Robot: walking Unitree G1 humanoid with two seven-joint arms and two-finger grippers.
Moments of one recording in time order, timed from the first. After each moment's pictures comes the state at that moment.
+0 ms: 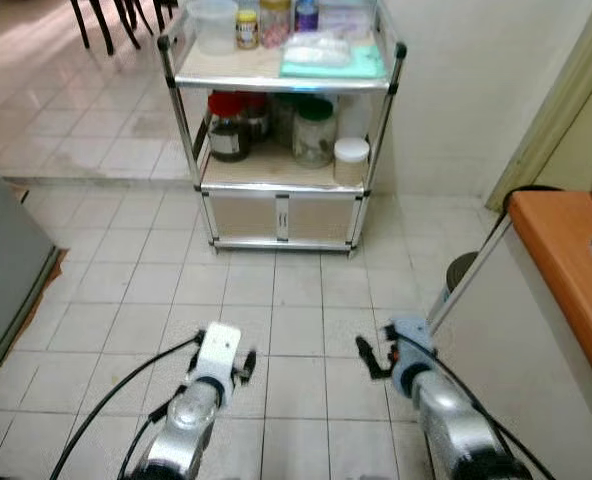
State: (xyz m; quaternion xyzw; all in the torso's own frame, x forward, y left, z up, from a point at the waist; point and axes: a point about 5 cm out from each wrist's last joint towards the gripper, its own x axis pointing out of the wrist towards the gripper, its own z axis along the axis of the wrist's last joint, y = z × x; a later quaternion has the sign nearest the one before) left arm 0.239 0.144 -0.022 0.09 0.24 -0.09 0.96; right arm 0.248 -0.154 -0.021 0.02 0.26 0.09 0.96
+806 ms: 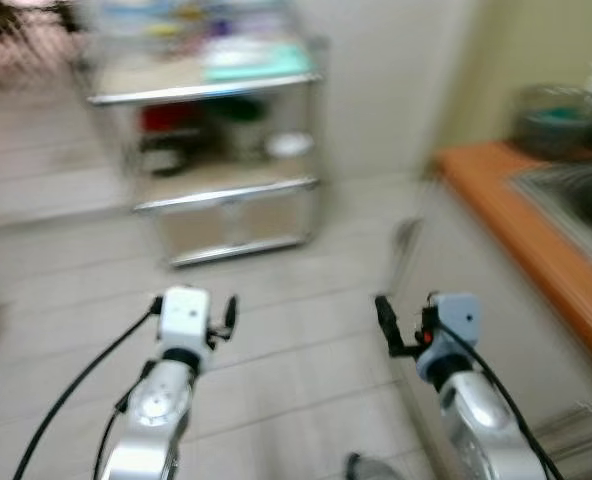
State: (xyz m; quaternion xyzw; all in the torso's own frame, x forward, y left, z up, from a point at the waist) left arm 0.233 0.152 0.067 0.07 0.10 -0.05 0.99; right arm 0.224 -0.150 0.067 0.04 0.11 0.08 0.99
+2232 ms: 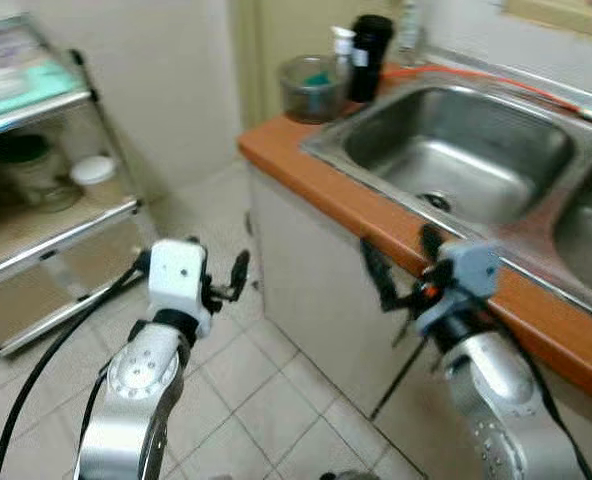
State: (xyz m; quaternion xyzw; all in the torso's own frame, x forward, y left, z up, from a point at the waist) left arm 0.244 0.144 0.141 0.04 0.03 -0.10 0.99; right arm 0.233 -0.134 0.157 0.05 -0.03 0.12 0.99
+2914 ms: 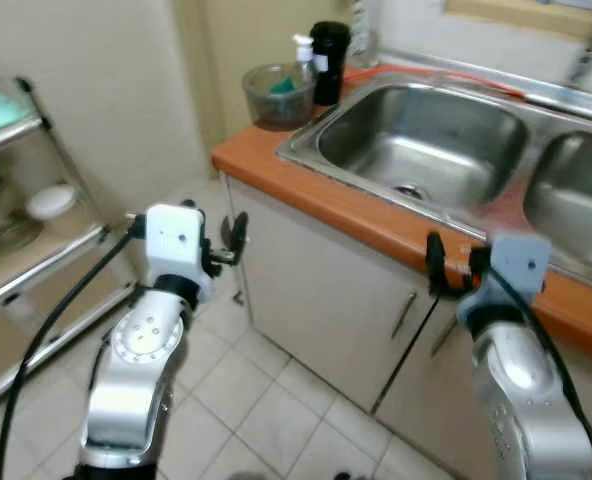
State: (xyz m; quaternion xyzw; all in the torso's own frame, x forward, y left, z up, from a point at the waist) left arm 0.263 0.147 0.162 0.05 -0.02 -0.07 1.00; right arm 0.242 -0.164 0.152 0.00 0.01 -0.05 1.00
